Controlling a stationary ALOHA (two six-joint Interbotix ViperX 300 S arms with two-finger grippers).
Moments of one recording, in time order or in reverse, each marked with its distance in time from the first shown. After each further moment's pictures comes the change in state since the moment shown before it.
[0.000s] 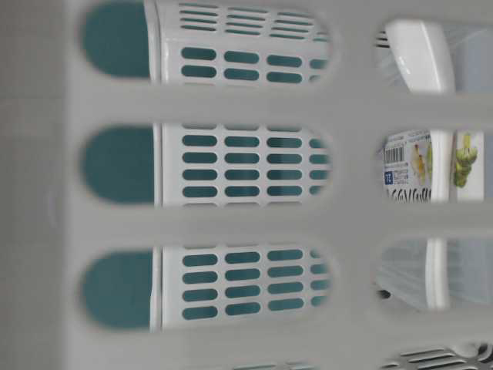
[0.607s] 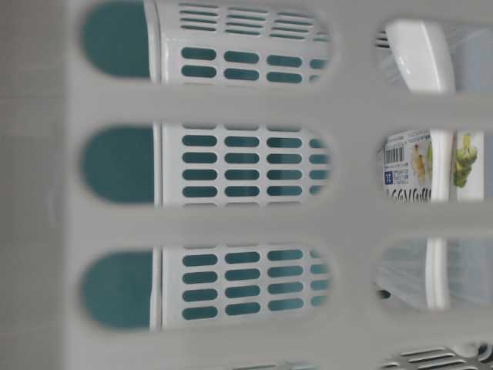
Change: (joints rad) left arm -0.044 0.166 -0.305 0.037 0.403 -0.040; right arm -0.006 -0.020 0.018 0.003 0.075 0.038
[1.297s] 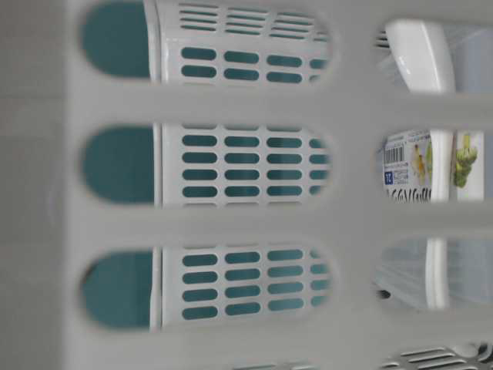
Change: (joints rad) left arm -0.075 0.583 -0.517 0.000 0.391 -0.014; right arm 0.000 -0.003 -0.002 0.002 0.018 0.002
